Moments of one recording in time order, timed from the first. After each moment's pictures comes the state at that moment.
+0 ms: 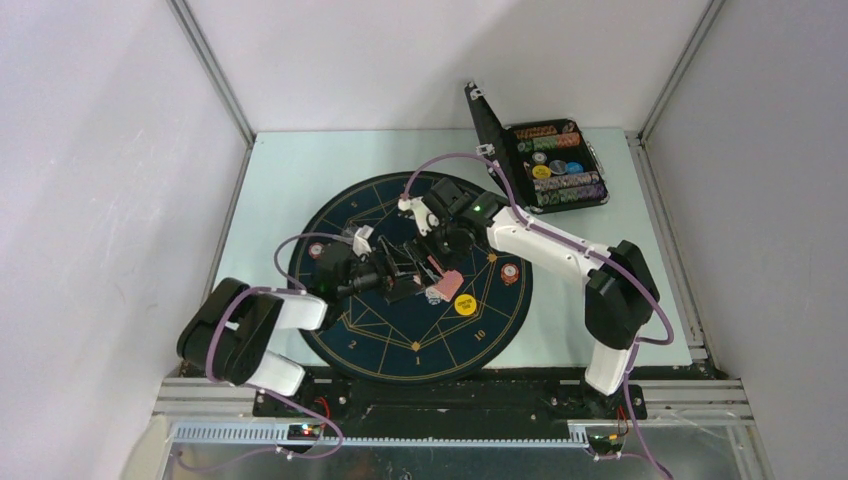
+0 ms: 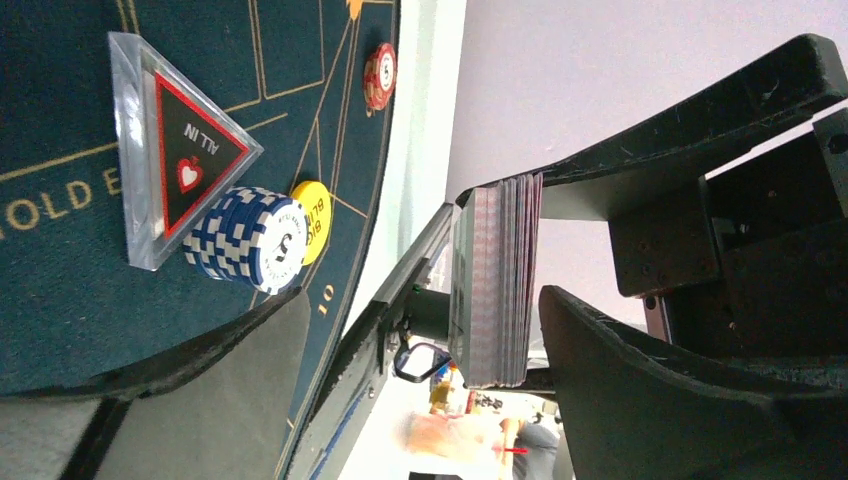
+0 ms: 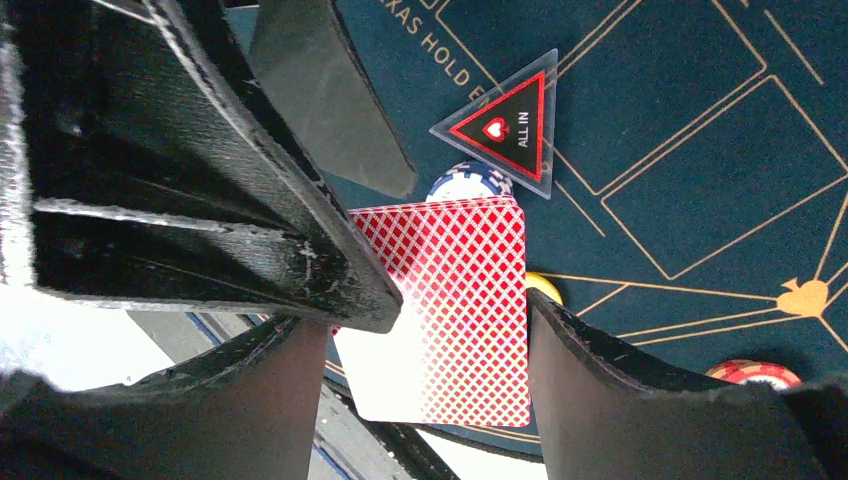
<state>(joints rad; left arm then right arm) -0.40 1.45 0.32 0.79 0.68 -1.31 0.82 1.81 1.52 -0.80 -0.27 0.09</state>
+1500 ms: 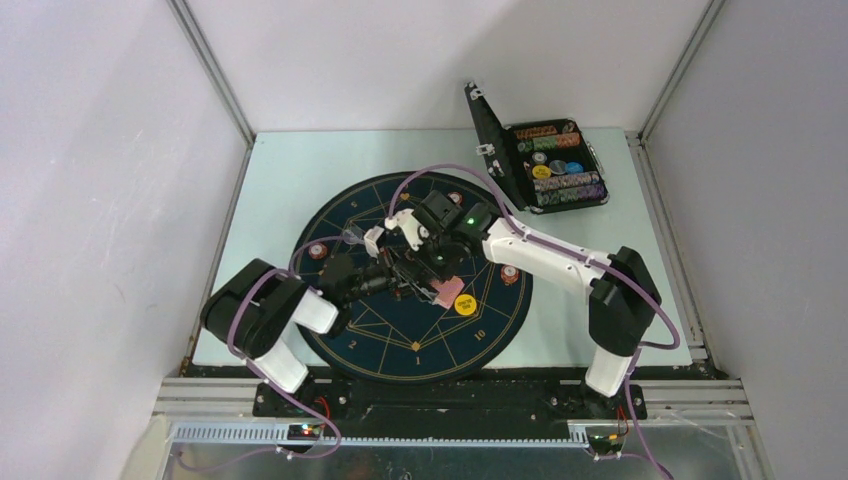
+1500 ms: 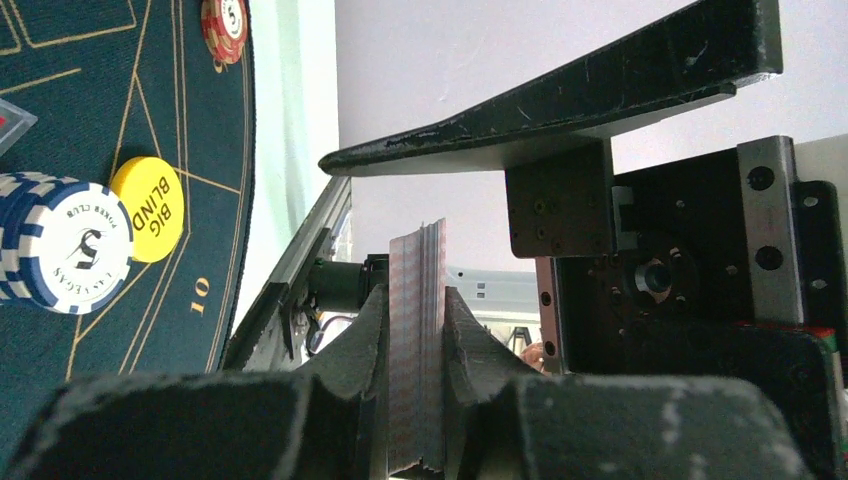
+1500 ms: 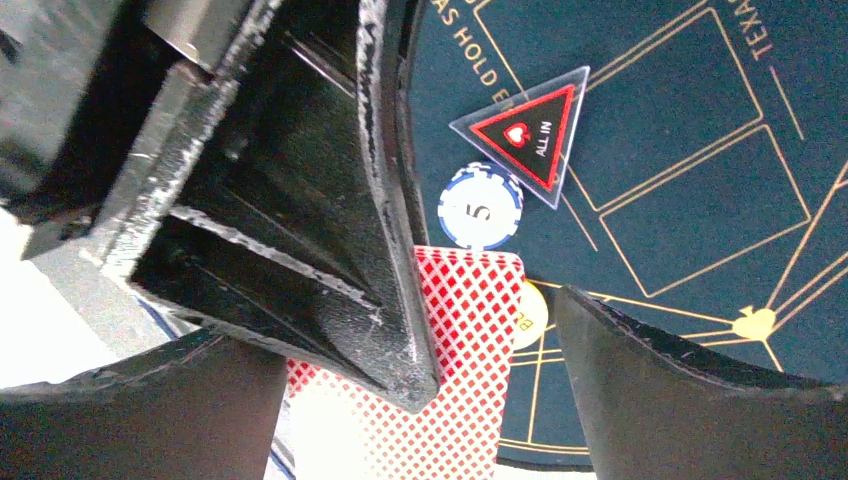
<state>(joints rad) -0.49 1.64 0.27 1.33 0.72 -1.60 0.90 1.78 1.49 -0.79 -0.22 -0.04</state>
